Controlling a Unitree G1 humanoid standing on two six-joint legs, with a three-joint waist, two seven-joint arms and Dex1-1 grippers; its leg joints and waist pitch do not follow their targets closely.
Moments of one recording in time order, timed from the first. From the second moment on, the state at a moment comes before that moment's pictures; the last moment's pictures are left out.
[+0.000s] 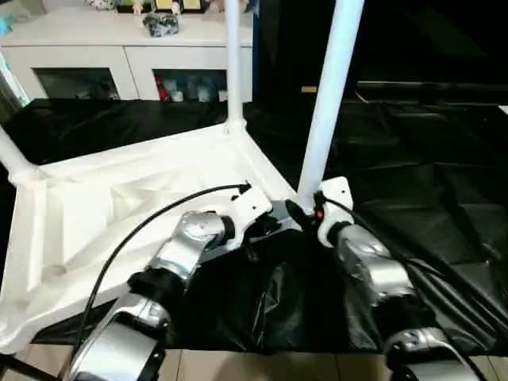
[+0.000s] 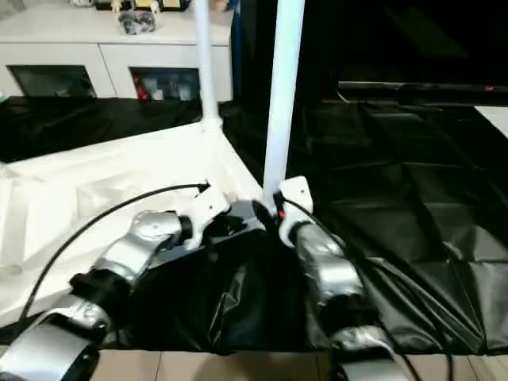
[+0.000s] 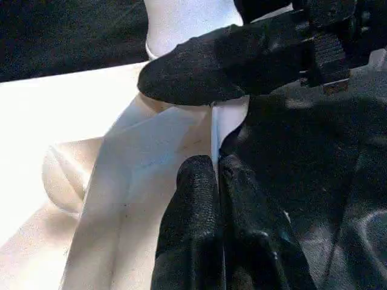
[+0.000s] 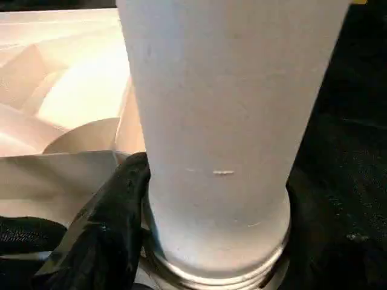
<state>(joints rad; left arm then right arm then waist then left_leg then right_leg) -0.67 0.11 -0.27 0.78 0.13 0.02 -0.74 -0.52 -0.04 -0.01 0.68 0.05 0.08 0.31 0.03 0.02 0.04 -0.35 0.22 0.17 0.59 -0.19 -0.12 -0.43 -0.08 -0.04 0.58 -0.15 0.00</state>
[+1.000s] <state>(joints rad) -0.60 0.31 -0.29 0.68 0.01 -0.09 -1.24 -0.45 -0.41 0.22 0.45 0.08 0.10 1.13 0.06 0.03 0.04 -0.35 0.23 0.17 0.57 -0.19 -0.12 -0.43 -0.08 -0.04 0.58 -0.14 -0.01</state>
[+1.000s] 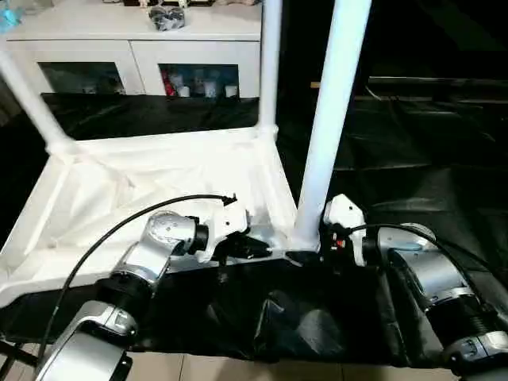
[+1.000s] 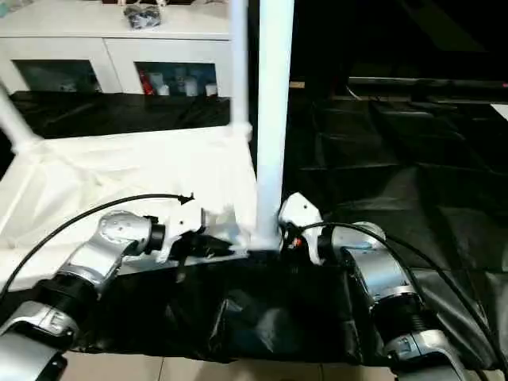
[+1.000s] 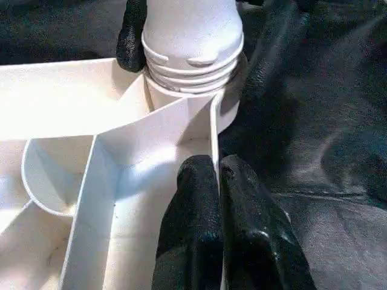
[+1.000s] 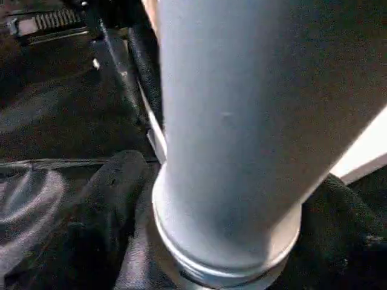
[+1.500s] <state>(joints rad) -0.60 0.28 -0.28 0.69 0.03 -0.07 -1.17 -0.43 -0.33 0.16 0.47 0.09 0.14 1.02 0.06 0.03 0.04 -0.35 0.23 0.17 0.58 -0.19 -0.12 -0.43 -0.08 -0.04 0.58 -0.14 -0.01</state>
